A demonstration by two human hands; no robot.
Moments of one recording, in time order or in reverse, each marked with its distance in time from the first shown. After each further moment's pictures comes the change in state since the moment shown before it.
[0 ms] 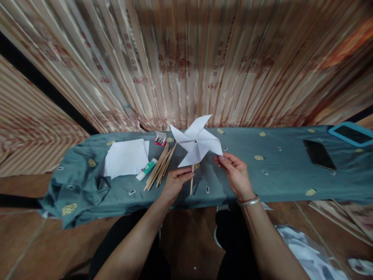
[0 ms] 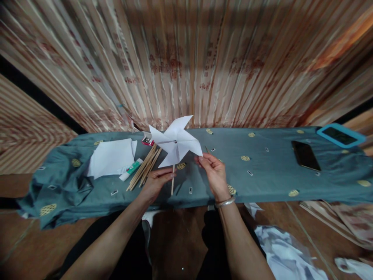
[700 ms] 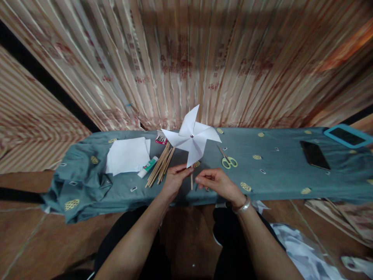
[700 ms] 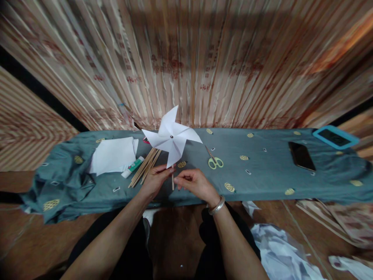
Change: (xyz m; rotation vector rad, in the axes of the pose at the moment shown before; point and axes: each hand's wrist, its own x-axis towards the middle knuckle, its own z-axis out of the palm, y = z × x) left_hand -0.003 0.007 0.000 -0.091 -0.018 0.060; right_hand -0.031 -0.001 0.020 -0.432 -0.681 0.082
